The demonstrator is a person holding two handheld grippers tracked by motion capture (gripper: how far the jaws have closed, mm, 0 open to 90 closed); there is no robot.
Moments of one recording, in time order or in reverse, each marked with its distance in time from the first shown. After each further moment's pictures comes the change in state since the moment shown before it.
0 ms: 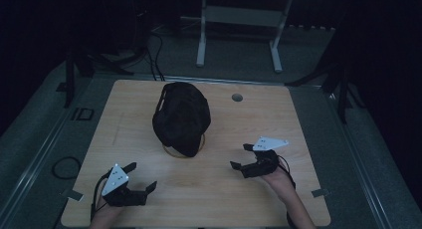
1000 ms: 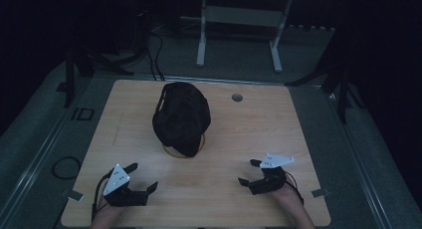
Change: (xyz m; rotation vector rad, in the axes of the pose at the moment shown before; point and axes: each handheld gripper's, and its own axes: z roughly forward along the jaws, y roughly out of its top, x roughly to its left) left arm -0.001 -0.001 0.002 0.007 -0.012 -0.001; right arm 0.005 -0.052 -0.013 0.043 0.008 0.003
